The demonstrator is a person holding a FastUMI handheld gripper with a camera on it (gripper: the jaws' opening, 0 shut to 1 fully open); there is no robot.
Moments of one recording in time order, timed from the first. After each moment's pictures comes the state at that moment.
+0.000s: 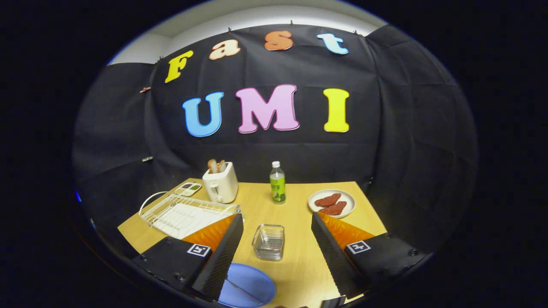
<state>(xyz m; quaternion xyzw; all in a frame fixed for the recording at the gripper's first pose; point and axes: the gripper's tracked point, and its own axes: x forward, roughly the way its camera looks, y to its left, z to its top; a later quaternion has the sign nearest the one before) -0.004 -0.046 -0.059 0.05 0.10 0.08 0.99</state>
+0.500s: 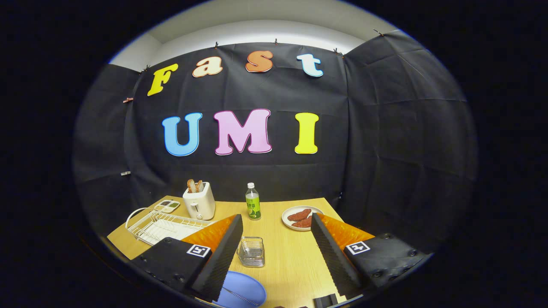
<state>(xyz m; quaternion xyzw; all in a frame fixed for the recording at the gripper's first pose) -0.044 -0.056 -0.028 0.05 0.05 0.01 1.00</state>
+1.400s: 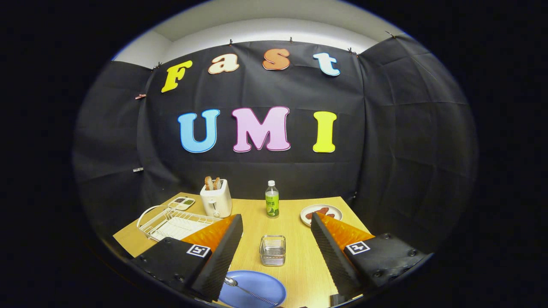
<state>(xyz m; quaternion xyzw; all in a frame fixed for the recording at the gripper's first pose) -0.046 -0.001 -0.027 0.05 0.06 0.06 1.00</state>
